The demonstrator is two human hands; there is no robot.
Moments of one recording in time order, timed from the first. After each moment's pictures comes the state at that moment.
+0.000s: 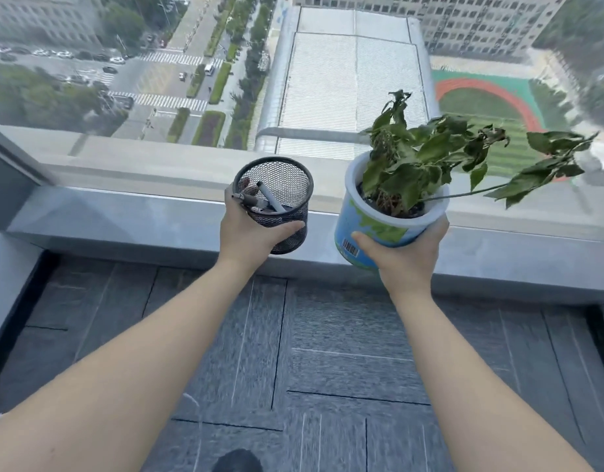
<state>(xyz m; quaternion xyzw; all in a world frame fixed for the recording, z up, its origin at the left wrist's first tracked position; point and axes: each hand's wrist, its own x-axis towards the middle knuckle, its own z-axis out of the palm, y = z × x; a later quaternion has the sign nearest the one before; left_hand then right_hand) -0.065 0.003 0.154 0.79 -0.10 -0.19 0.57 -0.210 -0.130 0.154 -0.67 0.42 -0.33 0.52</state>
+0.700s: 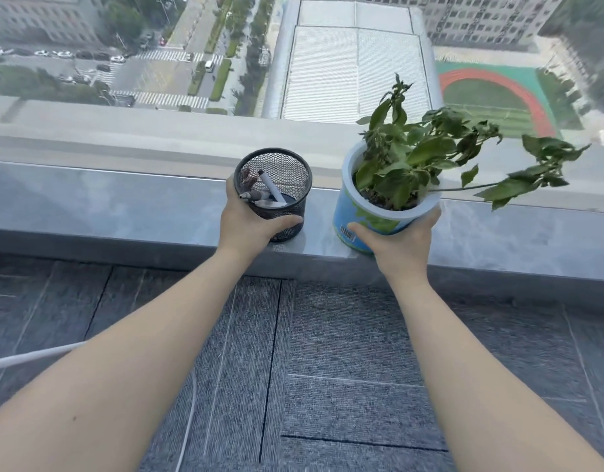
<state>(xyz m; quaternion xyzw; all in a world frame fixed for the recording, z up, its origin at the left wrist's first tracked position) -0.022 -0.041 -0.002 0.82 -0.12 -0.19 0.52 -0.166 -0.180 -0.006 -0.68 0.41 -0.30 0.52</state>
